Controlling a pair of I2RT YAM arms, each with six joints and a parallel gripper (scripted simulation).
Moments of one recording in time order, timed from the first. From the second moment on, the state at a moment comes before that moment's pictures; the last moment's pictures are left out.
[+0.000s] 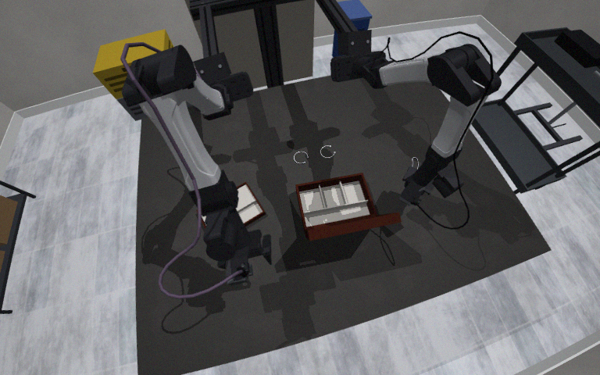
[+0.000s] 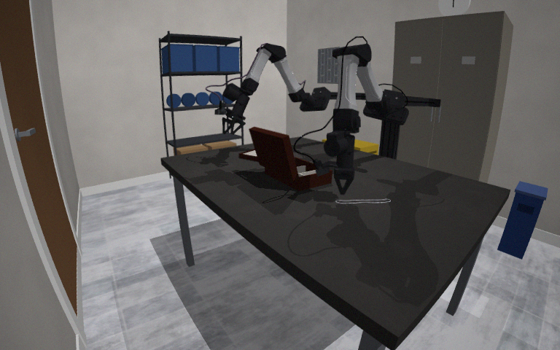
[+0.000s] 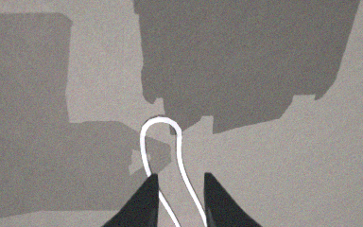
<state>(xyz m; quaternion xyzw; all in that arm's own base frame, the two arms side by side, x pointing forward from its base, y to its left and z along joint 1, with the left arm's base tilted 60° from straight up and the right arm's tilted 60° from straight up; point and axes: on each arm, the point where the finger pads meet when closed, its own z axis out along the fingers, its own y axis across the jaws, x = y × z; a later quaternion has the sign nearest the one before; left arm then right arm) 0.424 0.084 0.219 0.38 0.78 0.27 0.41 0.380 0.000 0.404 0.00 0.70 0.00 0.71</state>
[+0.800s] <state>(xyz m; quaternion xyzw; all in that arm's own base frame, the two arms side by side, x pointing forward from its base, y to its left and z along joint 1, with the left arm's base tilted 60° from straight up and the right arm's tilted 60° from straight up) 0.440 0.086 0.211 0.38 0.78 0.27 0.41 0.380 0.000 0.404 0.00 0.70 0.00 0.71</state>
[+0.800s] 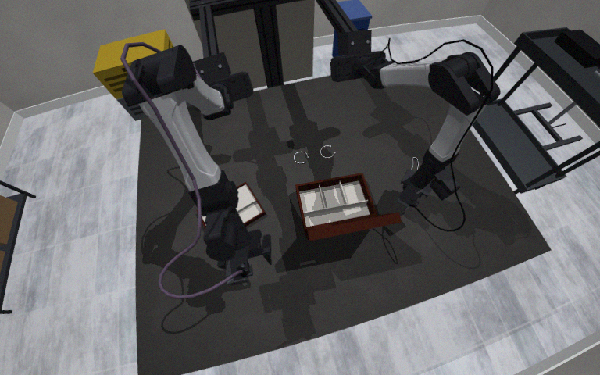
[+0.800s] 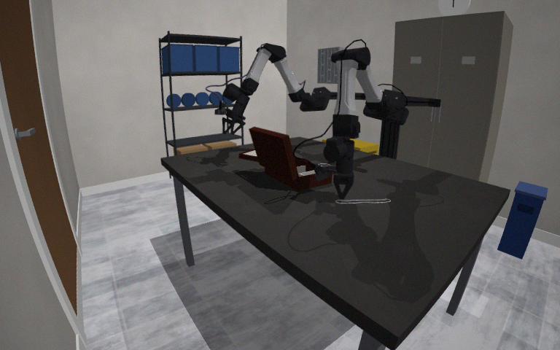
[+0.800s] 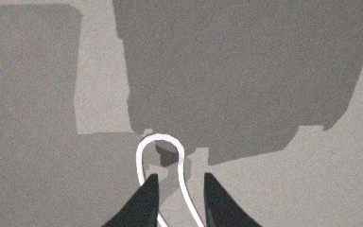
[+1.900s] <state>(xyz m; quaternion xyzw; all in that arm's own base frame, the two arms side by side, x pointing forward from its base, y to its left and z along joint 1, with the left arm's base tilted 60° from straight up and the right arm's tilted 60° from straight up) 0.450 0.088 0.206 0.38 0.78 0.27 0.41 0.380 0.000 0.404 0.00 0.70 0.00 0.71</state>
